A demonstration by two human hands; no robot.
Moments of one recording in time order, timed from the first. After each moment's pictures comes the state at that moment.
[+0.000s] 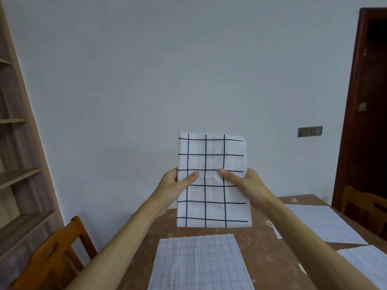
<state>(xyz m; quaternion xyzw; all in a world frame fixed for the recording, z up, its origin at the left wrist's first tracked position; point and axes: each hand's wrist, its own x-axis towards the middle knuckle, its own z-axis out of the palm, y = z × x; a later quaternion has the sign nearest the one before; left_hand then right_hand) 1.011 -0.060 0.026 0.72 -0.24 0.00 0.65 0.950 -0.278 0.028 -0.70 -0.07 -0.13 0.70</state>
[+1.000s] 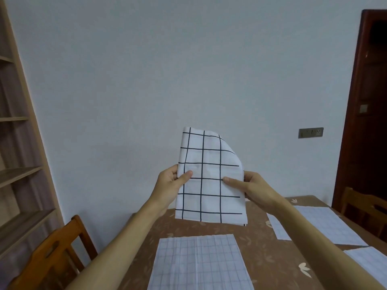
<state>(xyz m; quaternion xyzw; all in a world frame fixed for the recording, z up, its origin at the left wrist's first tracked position) 1.015 -0.053 0.020 0.70 -0.23 0.06 0.67 0.959 -0.296 0.020 -0.75 -0.09 -0.07 0.65</state>
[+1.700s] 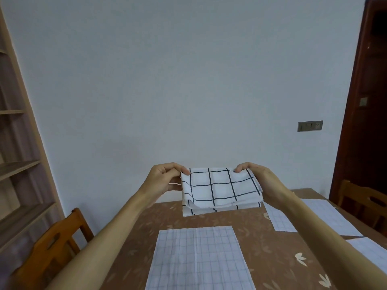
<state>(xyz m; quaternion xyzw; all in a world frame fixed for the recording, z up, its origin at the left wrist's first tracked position) 1.014 -0.032 0.024 0.71 -0.25 -0.01 0.66 0.957 -0.318 0.012 -0.69 -0.09 -0.08 0.71</state>
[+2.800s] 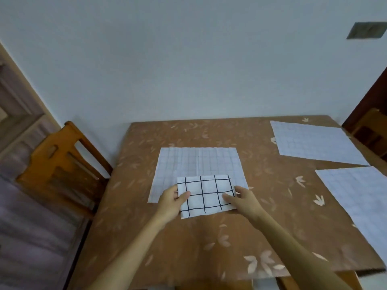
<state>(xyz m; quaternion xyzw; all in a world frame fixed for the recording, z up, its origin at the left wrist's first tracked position) 1.003 -0.025 -0.278 0.79 -0.02 -0.12 0.60 0.966 -0.263 -0.273 -0.76 0.18 0.09 0.62</state>
